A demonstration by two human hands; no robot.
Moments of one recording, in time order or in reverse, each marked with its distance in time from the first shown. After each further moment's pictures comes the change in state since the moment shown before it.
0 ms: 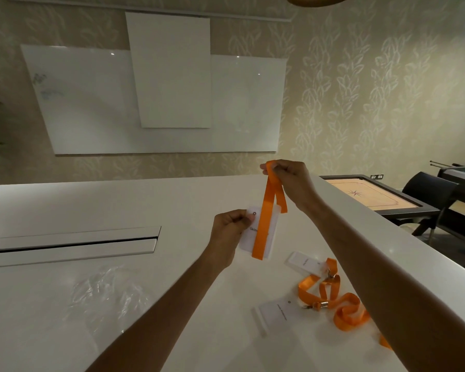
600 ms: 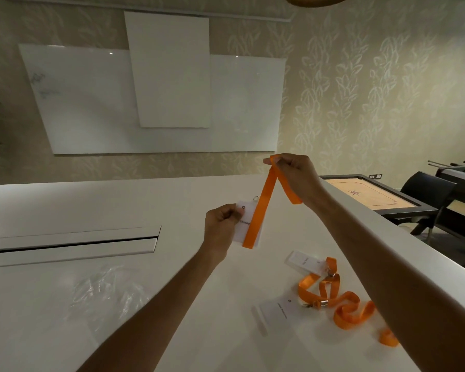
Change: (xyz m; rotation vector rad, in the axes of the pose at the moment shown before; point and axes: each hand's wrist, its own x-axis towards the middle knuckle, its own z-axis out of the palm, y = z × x) left_hand 0.013 -0.005 -0.014 0.069 0.131 0.115; right_hand -0.006 -0.025 -0.008 -0.075 0.007 -0.006
